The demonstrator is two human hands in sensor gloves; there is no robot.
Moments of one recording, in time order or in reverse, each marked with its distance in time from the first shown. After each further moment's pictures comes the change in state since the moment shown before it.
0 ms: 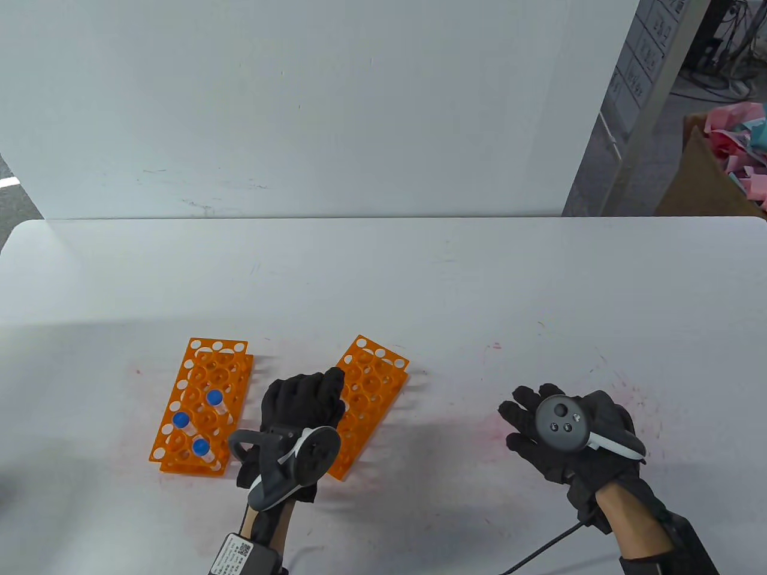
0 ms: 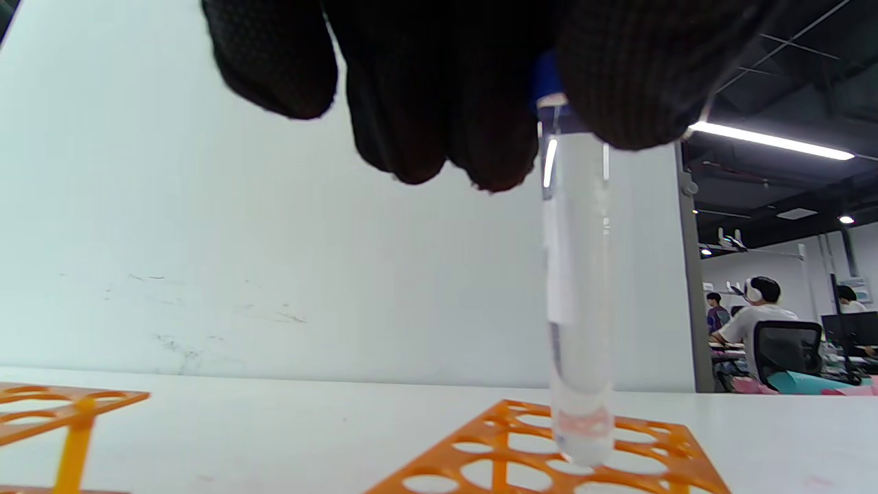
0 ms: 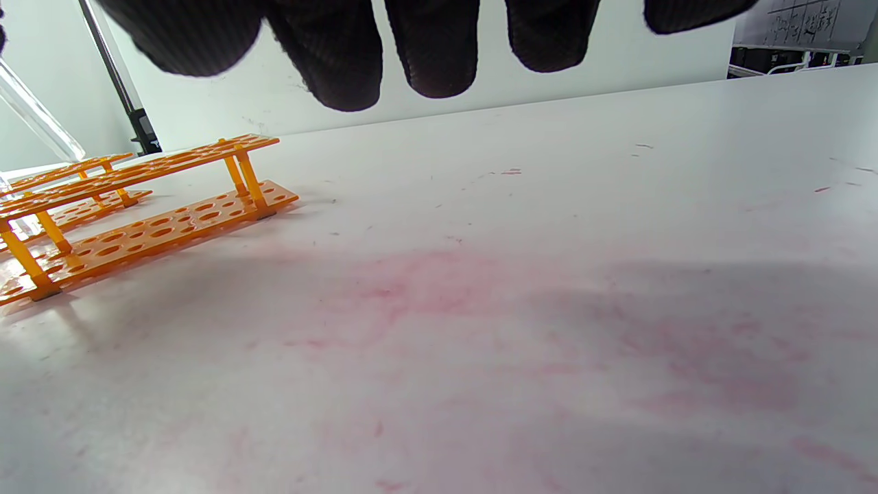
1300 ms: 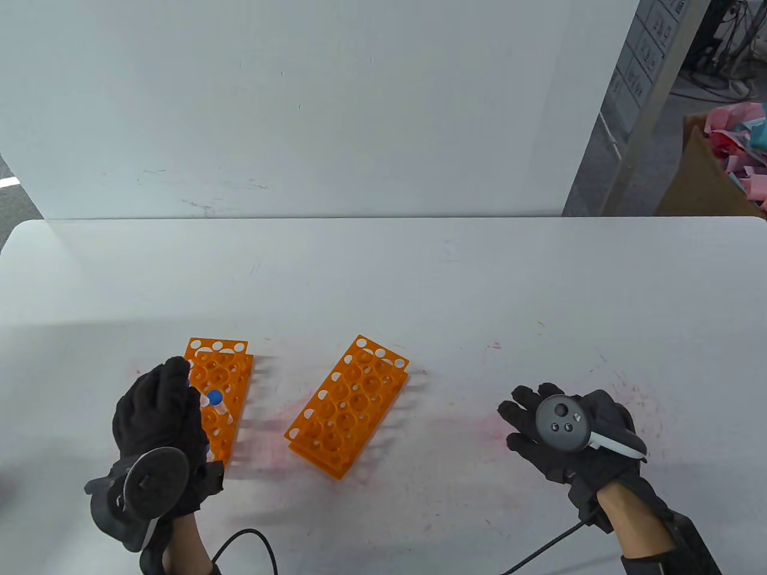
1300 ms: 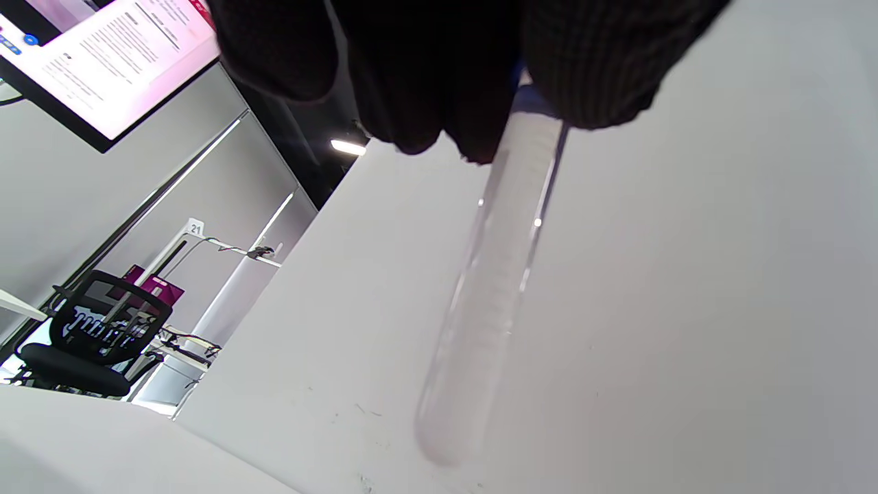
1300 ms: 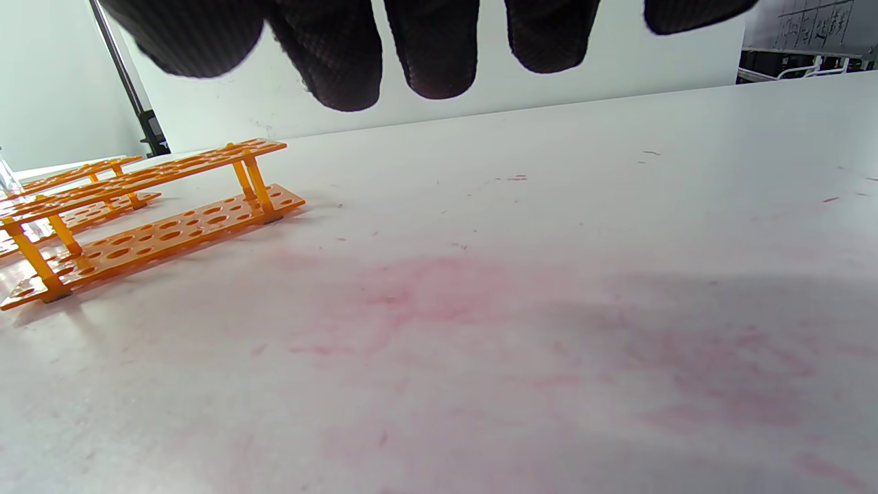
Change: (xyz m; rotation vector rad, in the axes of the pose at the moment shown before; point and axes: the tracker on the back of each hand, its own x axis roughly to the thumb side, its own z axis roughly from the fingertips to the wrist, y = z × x) left_hand -0.132 0.065 0.044 0.344 0.404 0.089; right_hand 0.002 -0.004 0.001 -0.009 -0.017 0.004
